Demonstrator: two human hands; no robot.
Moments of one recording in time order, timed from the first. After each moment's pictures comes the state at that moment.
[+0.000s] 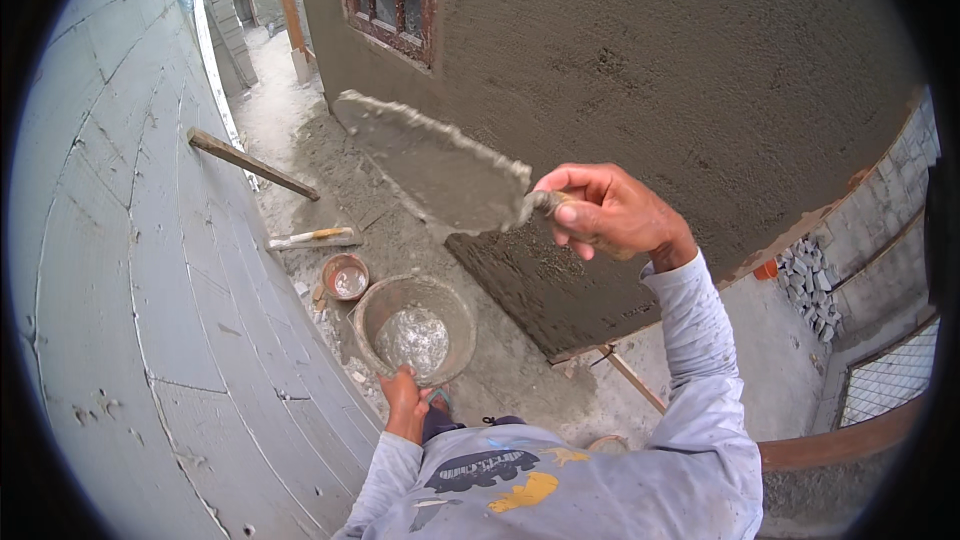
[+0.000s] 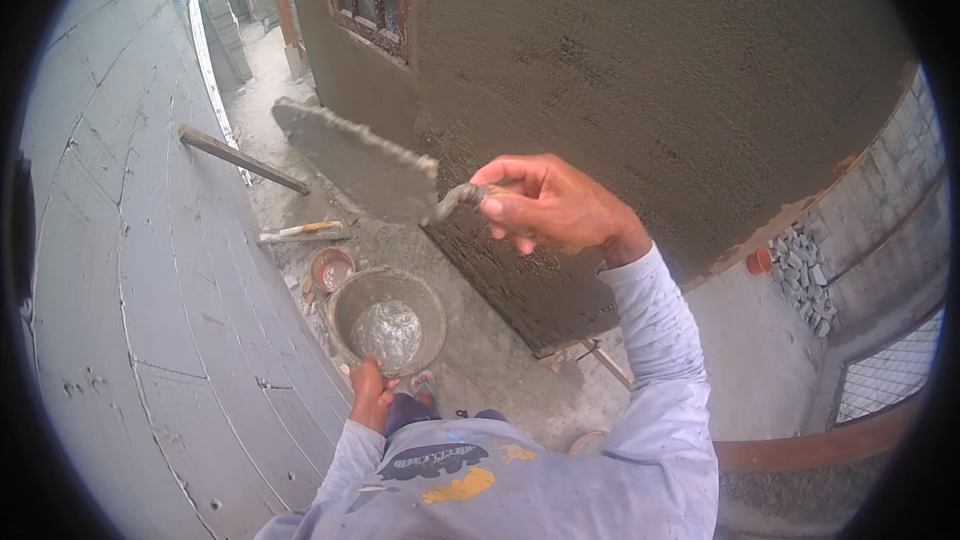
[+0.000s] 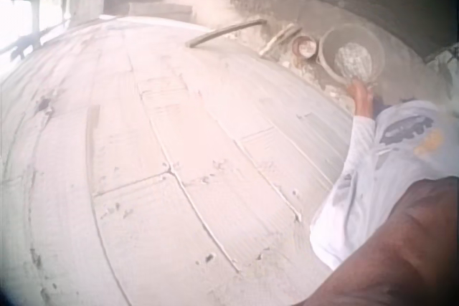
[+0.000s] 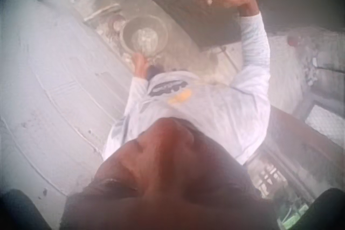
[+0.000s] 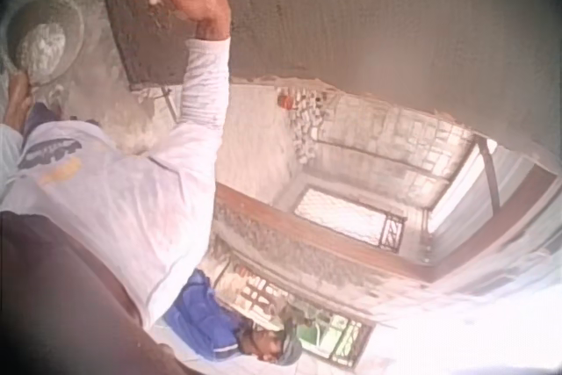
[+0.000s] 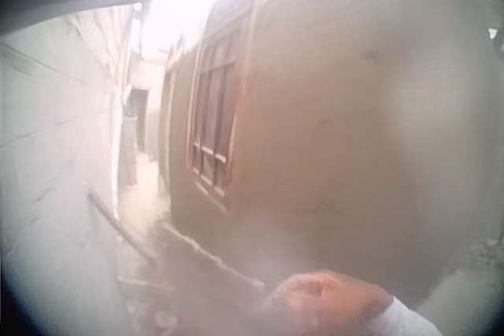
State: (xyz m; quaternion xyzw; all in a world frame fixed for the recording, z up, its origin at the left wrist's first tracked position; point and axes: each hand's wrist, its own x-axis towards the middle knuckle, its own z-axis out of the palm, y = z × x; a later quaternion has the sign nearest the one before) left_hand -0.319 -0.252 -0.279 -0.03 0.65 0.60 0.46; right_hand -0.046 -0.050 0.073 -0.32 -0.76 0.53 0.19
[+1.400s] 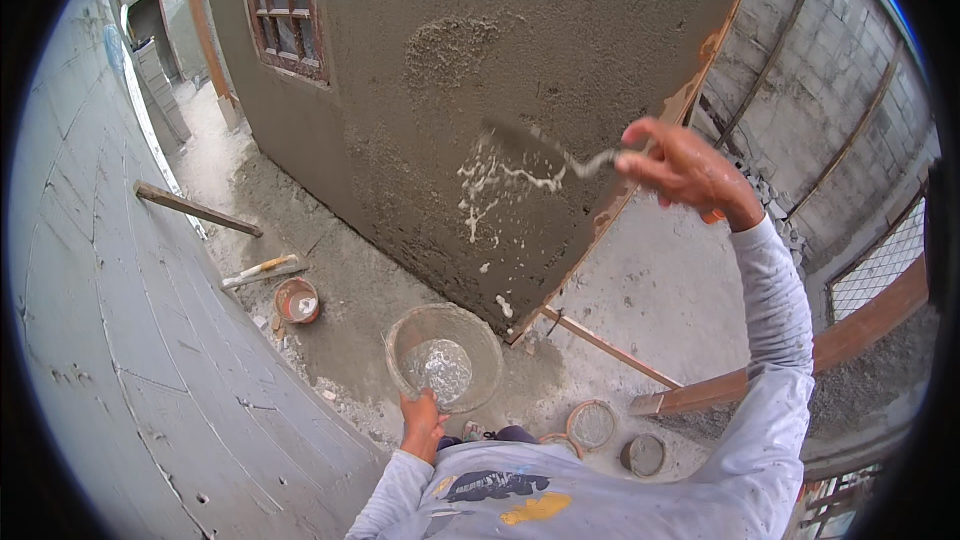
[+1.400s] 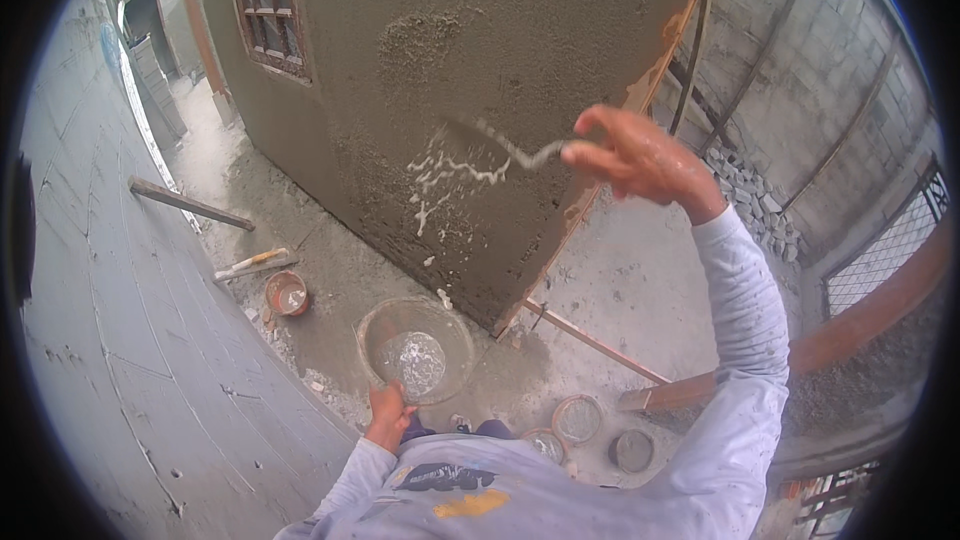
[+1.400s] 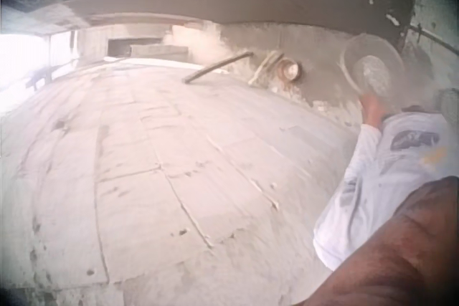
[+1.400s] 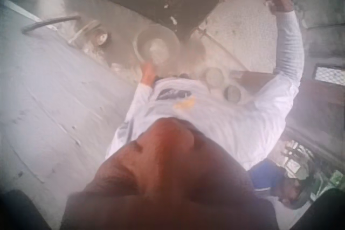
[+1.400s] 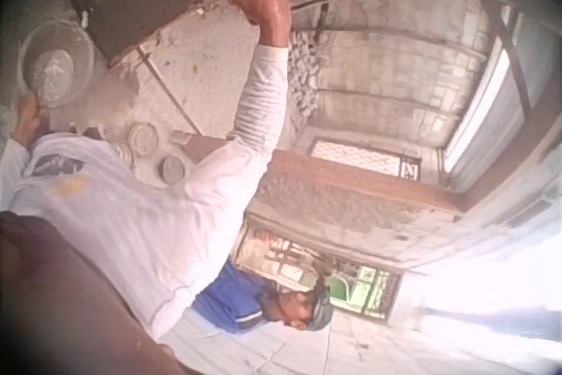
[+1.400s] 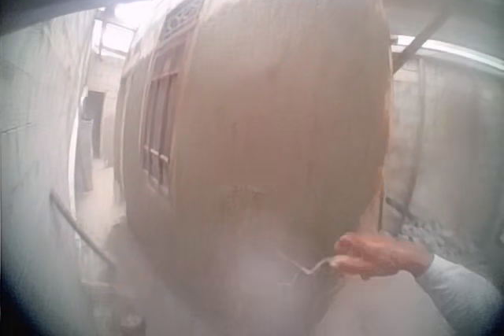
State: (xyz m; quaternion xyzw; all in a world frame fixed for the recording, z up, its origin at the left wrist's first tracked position) left_hand -0.191 -0.365 -0.306 0.09 0.65 0.45 0.61; right_hand 0.151 -0.218 0.158 -0.64 -0.74 0.13 0.12
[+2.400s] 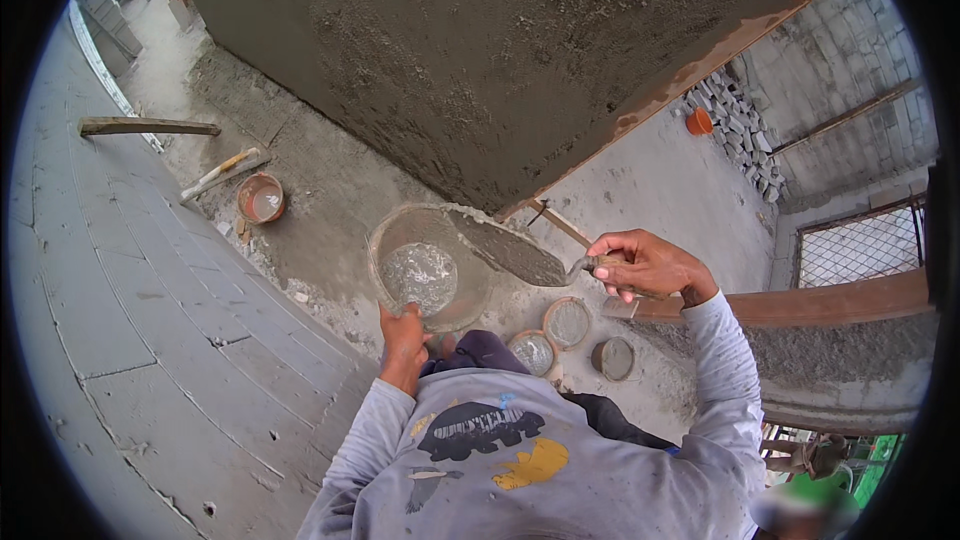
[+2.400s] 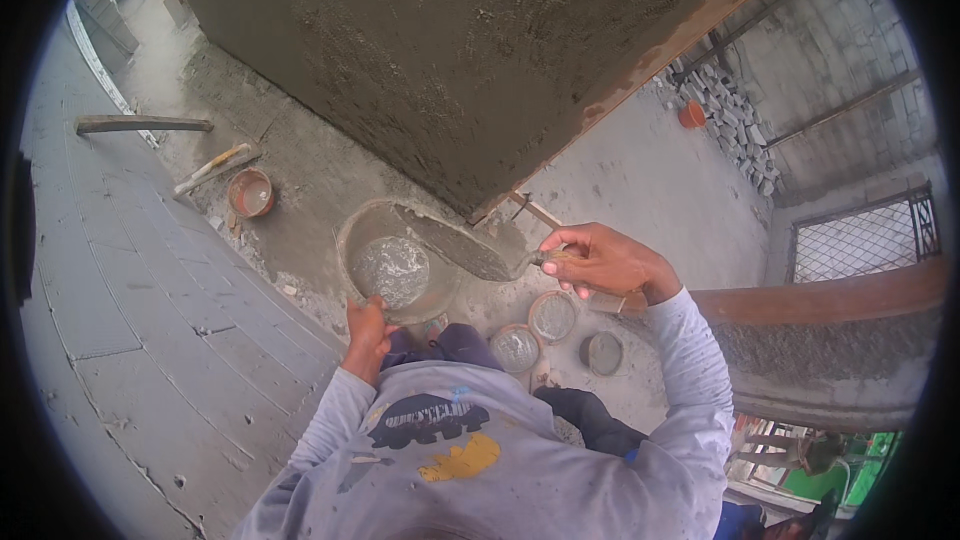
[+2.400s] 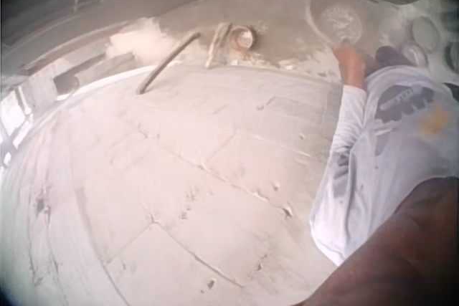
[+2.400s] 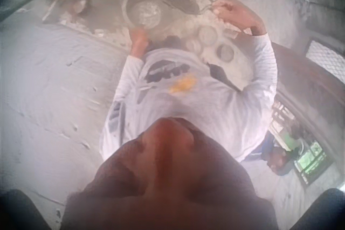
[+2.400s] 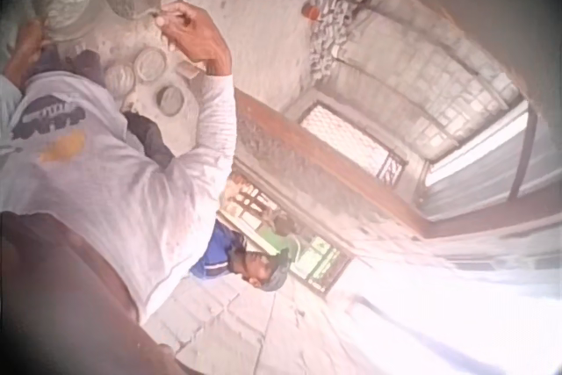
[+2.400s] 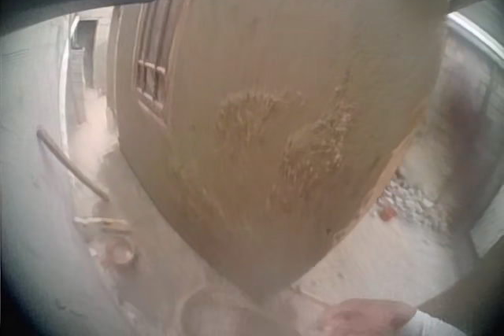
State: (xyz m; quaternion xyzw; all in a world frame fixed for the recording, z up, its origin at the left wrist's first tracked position) left_hand -0.206 -0.354 -0.305 0.13 0.64 0.43 0.62; right_hand 0.142 -0.296 -0.038 -0.59 -0.53 0.60 0.02
